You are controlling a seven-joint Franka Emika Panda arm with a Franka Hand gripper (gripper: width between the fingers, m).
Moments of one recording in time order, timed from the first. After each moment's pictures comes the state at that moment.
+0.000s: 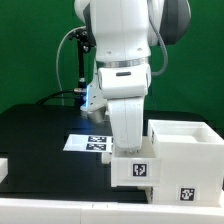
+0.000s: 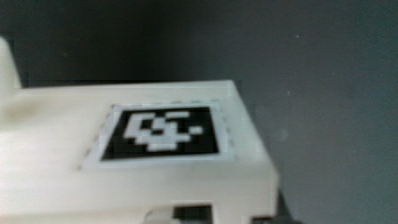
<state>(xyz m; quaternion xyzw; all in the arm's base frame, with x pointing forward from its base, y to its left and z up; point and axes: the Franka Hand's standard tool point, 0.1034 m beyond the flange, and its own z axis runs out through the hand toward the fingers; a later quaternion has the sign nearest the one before) 0.545 0.017 0.060 -0.74 -0.67 -0.03 0.07</state>
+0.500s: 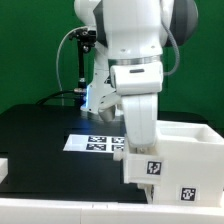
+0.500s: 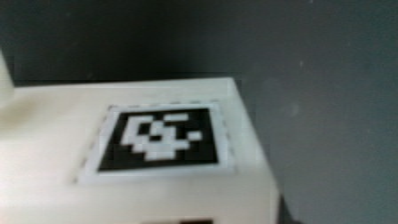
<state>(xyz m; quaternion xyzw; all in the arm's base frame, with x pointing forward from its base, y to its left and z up) 0.549 0.034 0.065 -0.73 -0.68 -0.05 0.05</state>
